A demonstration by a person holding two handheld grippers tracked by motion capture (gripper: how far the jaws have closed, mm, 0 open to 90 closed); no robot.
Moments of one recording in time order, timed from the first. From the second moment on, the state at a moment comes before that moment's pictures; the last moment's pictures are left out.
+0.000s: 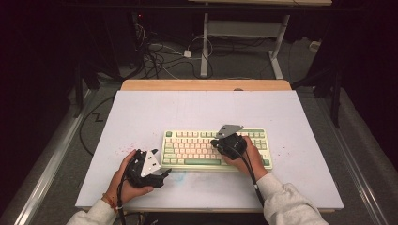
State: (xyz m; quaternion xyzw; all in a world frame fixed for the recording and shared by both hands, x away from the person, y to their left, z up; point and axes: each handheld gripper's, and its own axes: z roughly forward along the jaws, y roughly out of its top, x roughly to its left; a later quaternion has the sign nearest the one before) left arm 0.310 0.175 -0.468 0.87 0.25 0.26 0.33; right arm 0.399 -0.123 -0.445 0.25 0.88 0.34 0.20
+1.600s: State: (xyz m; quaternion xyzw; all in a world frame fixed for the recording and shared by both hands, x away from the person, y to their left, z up) left arm 0.309 0.180 -0.460 0.86 0.28 0.24 0.35; right arm 0.341 -0.189 -0.419 0.26 0.81 0.44 0.29
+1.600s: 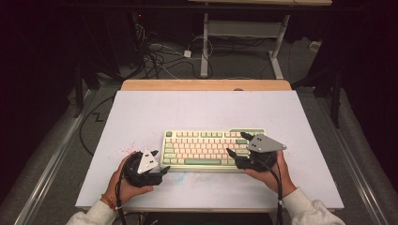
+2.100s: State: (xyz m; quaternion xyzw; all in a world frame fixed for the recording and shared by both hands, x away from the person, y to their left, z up) left arm 0.313 0.179 -0.449 0.86 0.30 0.19 0.36; right arm 0.312 -0.219 -0.428 0.26 0.81 0.43 0.31
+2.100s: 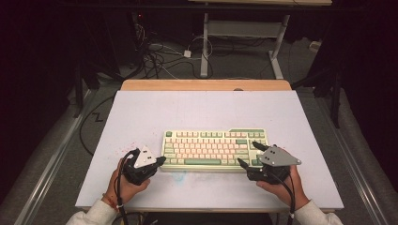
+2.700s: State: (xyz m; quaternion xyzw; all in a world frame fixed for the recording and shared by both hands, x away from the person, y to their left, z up) left arm 0.340 0.129 -0.439 0.90 0.26 0.14 0.33; right arm 0.296 -0.226 -0.438 0.26 0.81 0.42 0.31
